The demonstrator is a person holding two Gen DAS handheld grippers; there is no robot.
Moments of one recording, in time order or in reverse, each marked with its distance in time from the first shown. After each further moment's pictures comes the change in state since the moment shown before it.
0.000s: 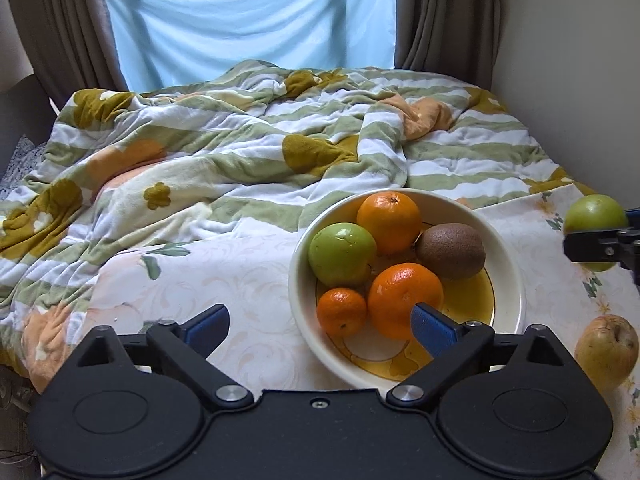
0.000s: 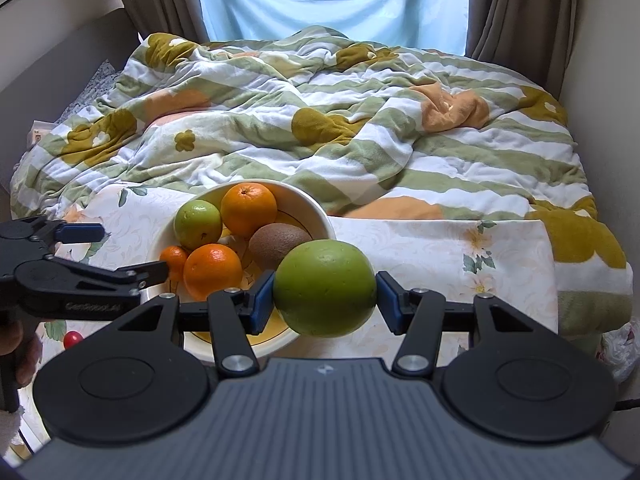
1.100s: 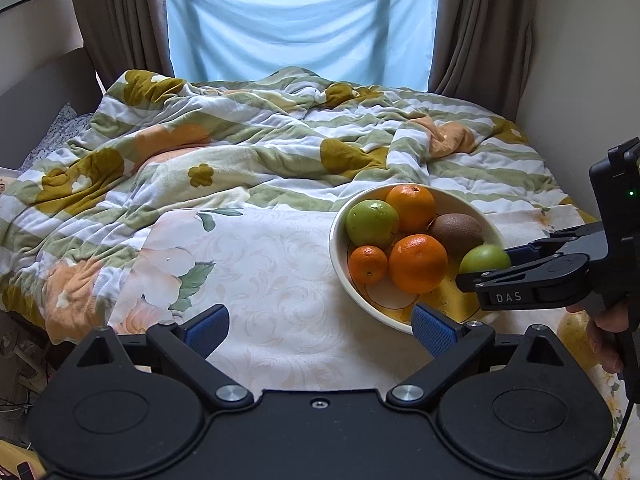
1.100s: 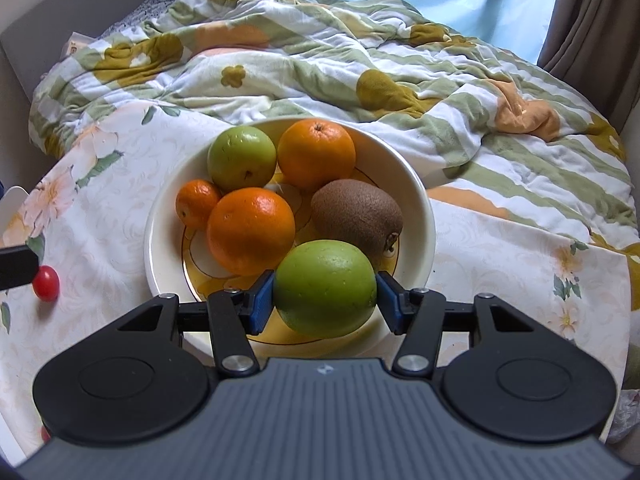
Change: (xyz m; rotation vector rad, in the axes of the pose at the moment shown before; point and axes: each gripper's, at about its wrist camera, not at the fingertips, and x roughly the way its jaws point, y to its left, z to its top) left arm -0.057 0.017 -0.045 -0.124 -0.037 0.046; right arm 0.076 0.054 -0.022 -0.226 0.083 0.057
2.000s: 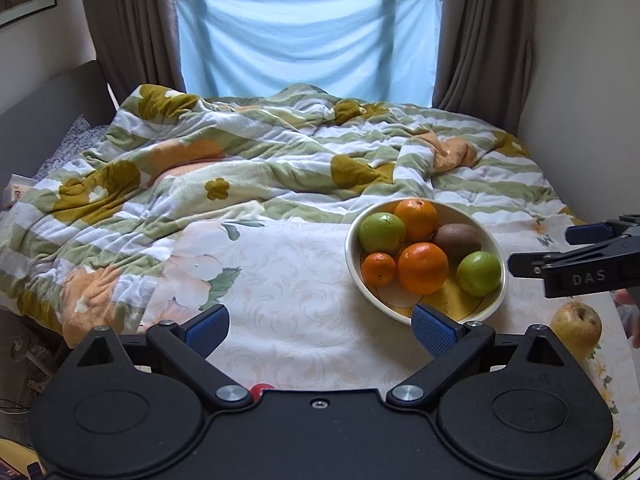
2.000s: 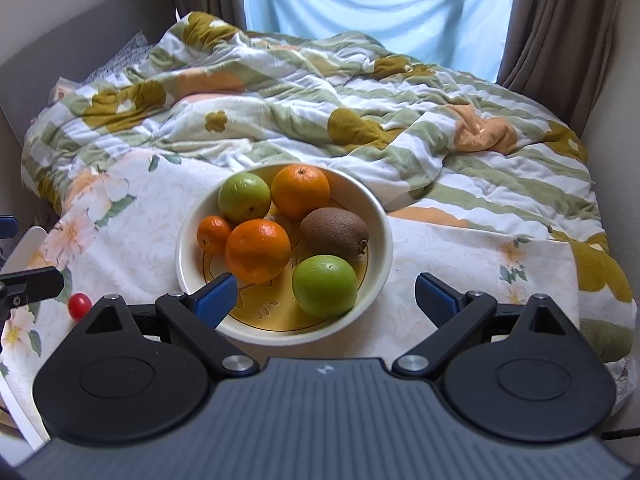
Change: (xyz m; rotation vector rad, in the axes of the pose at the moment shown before) left arm -0.045 0.012 -0.006 -0.005 -0.054 0.030; right arm -0.080 0.002 -0.008 0.085 -0.114 -0.065
